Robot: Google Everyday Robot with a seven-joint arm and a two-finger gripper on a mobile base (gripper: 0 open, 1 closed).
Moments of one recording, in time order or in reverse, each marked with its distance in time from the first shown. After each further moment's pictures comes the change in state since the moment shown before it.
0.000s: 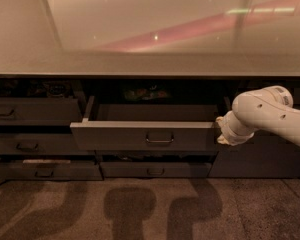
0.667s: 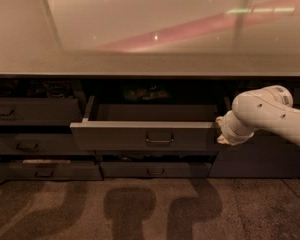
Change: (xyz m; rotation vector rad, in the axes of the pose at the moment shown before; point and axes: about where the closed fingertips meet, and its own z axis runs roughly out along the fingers) arm 0.000 0.000 0.000 0.000 0.000 0.000
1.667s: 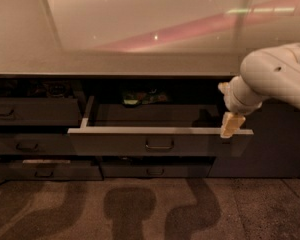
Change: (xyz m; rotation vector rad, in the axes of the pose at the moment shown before) arm -0.033 -0.054 -0.111 0.112 -0.021 0.031
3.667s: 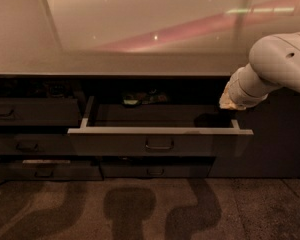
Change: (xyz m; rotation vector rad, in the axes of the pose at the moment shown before) arm 0.000 -0.016 -0.024 0.010 -0.030 0.019
